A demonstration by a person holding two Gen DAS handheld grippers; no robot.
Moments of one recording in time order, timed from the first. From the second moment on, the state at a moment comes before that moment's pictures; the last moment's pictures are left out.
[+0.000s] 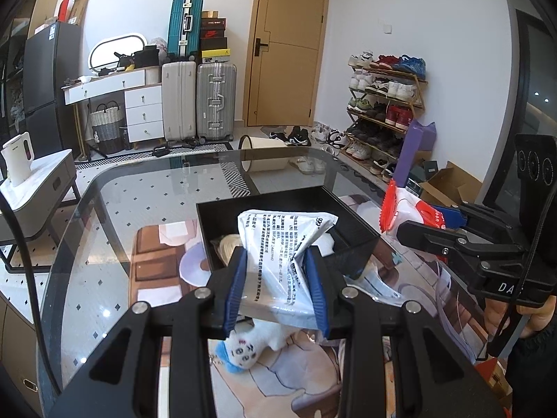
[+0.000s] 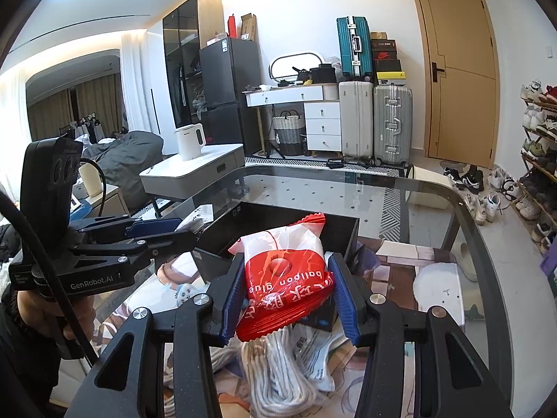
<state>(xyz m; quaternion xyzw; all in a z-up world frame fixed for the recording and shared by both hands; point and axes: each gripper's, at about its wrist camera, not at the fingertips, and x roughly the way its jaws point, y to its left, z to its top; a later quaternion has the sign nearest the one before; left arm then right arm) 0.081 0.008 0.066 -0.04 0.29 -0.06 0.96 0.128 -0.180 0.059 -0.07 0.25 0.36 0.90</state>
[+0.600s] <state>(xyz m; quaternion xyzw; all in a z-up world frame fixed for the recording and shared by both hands) 0.117 0.013 0.069 -0.04 0.28 -0.04 0.96 0.164 -0.167 0.060 -0.08 0.26 0.35 0.90</state>
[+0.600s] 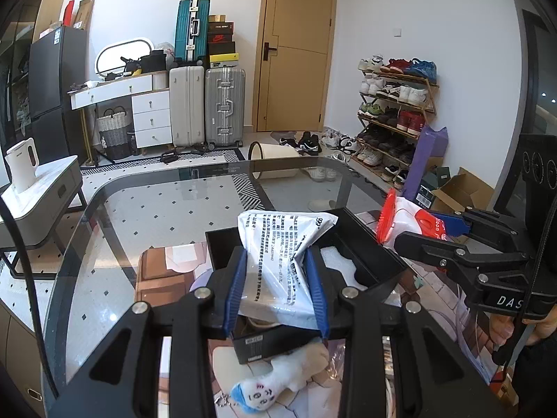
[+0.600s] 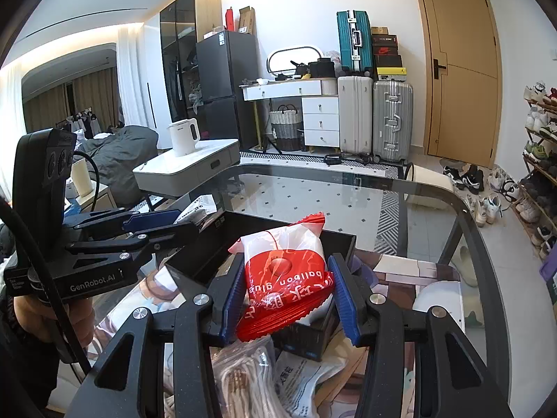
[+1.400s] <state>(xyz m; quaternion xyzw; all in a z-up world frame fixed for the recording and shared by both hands) 0.161 0.011 0.042 -0.02 0.30 -0.03 0.95 0.200 -0.135 0.039 -0.13 0.29 0.36 0.88</state>
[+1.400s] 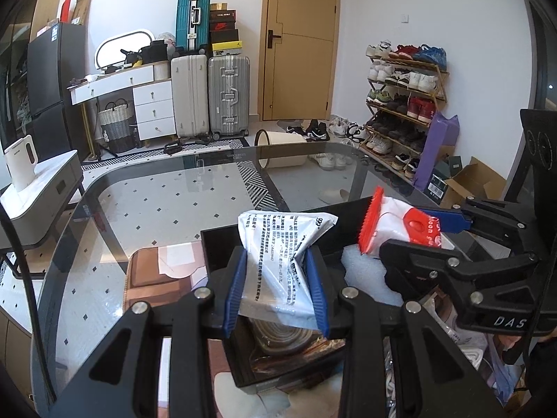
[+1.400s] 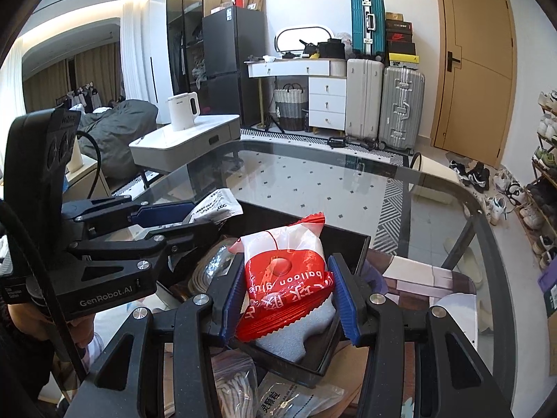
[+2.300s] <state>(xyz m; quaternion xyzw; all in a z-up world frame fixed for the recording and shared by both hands) 0.172 -0.003 0.036 -0.01 0.32 -0.04 0.95 0.200 -0.122 0.030 -0.18 0.27 0.33 0.89</state>
